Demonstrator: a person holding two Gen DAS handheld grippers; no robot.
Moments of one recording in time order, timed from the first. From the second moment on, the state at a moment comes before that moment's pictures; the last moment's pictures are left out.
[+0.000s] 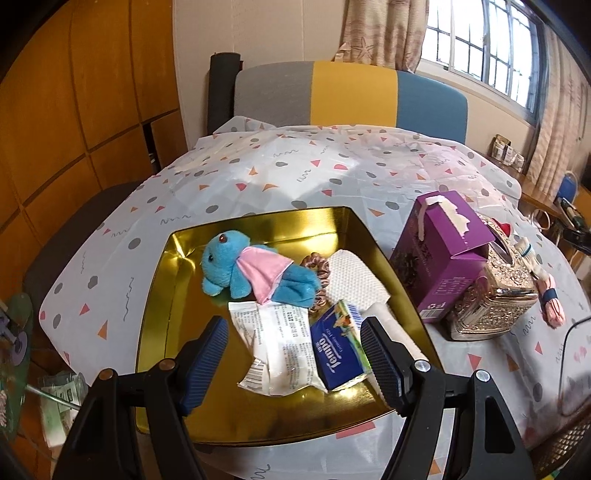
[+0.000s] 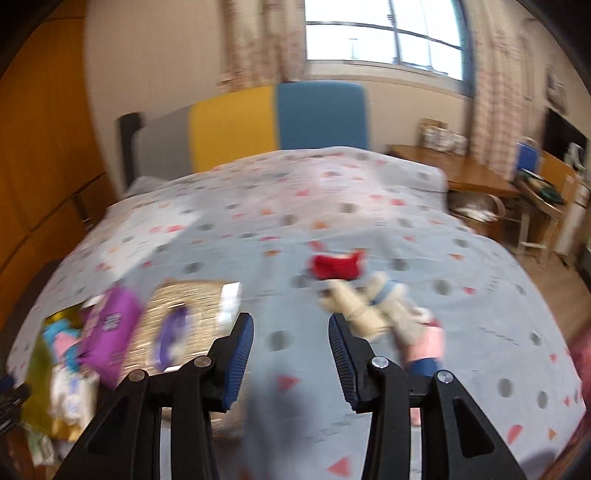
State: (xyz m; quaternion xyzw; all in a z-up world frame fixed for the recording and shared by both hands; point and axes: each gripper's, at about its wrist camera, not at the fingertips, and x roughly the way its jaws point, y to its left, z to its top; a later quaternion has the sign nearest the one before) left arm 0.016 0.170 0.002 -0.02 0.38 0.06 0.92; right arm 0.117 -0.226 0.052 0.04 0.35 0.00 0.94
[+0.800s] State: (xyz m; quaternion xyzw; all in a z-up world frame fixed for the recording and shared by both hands) left arm 0.036 0.084 0.063 0.06 0.33 -0.02 0.94; right arm 0.122 -0.385 -0.012 0.27 0.37 -0.17 0.87
